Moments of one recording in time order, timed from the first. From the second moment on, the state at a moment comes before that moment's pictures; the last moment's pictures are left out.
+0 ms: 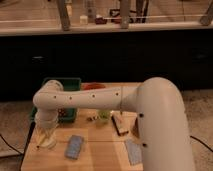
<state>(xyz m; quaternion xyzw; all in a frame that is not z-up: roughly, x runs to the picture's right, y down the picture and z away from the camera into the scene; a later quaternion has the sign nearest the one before) -0.296 0.214 0.690 -0.25 -0.39 -0.48 0.74</state>
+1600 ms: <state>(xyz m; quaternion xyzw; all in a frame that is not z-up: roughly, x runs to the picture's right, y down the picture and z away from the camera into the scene) -0.300 0.219 0.690 -0.25 -0.41 -0.50 0.72</state>
